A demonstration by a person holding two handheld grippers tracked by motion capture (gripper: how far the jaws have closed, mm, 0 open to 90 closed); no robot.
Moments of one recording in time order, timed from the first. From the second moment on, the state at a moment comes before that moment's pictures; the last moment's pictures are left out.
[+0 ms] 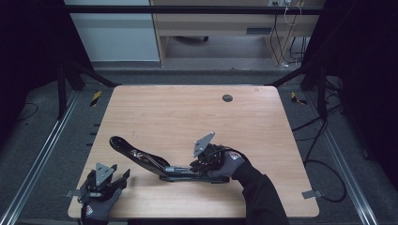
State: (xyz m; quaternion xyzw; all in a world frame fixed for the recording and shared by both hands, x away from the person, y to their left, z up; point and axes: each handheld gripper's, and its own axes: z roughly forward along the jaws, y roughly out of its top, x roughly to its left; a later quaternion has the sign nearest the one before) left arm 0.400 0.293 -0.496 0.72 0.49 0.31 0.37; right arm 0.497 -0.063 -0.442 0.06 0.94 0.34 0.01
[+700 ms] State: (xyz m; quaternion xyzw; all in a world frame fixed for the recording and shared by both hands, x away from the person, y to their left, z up) left arm 0.398 0.294 -0.492 0.72 0.49 0.30 0.39; right arm 0.481 -0.089 -0.411 0.17 0.89 0.41 0.09
